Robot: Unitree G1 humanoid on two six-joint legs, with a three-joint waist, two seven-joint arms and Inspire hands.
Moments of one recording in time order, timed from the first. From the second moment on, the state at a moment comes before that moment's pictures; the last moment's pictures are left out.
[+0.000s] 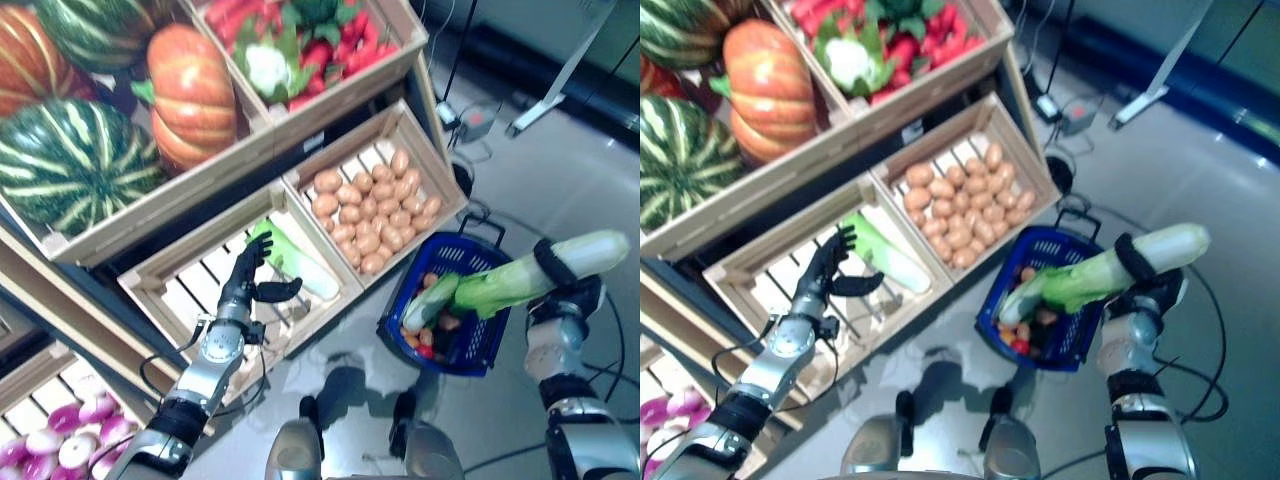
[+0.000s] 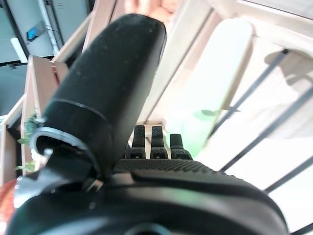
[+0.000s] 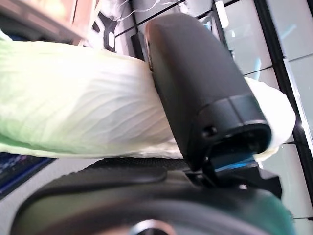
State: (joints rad) left arm -0.32 0.51 -0.31 0.37 -0.32 -0.11 0.30; right arm -0.56 -0.52 -0.06 0.92 0.94 -0.38 -0.31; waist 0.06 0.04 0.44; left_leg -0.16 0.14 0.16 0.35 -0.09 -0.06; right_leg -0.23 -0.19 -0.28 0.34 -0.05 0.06
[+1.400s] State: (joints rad) left arm -0.47 0.73 -0.35 0.39 -0.17 -0.31 0.53; right arm -0.87 -0.72 0.10 1.14 0.79 -0.23 -0.17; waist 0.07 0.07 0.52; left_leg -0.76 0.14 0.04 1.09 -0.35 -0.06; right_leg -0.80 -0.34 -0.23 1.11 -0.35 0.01
